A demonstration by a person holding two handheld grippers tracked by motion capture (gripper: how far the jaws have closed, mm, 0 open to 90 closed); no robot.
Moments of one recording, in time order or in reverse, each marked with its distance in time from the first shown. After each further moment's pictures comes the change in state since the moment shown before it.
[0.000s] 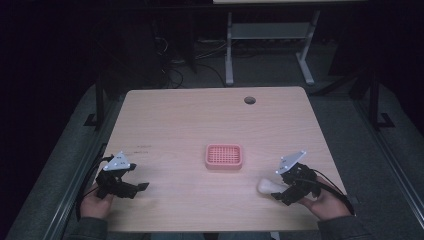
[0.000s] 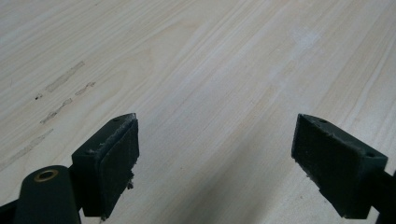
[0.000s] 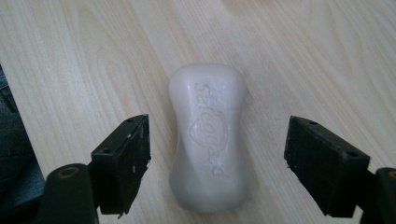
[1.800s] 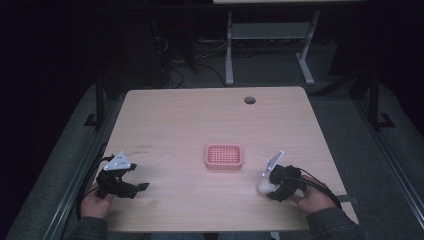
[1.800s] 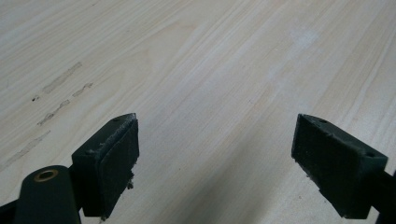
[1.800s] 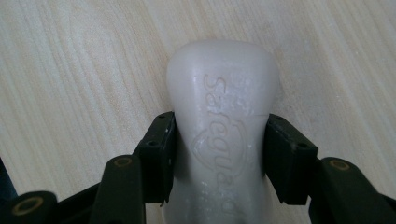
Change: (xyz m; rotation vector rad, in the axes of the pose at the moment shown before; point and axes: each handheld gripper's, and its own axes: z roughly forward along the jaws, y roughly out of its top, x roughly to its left) left arm 0.000 0.001 0.001 0.001 -0.009 0.002; right arm -0.004 0.014 0.038 0.190 0.059 -0.040
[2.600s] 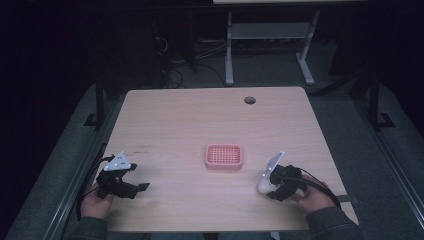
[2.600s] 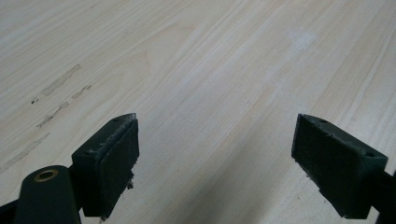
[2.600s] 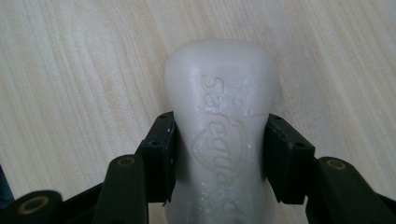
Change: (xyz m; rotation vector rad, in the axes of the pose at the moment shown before) left arm -0.001 0.001 -0.001 0.002 -0.001 0.012; right arm -0.001 0.000 0.000 -0.018 -0.002 -0.036
